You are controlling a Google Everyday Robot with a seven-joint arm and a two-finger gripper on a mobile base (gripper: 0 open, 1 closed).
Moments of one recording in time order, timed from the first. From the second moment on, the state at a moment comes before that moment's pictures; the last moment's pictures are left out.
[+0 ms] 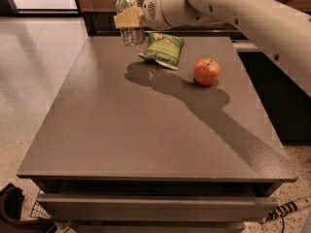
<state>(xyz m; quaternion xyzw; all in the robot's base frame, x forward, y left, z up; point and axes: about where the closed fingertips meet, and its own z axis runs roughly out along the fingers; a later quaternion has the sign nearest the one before) 0.717 0.052 0.973 -0.26 0.80 0.29 0.46</state>
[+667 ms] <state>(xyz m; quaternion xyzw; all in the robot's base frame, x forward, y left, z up) 0.673 0.082 0.947 -0.37 0.70 0.34 0.50</state>
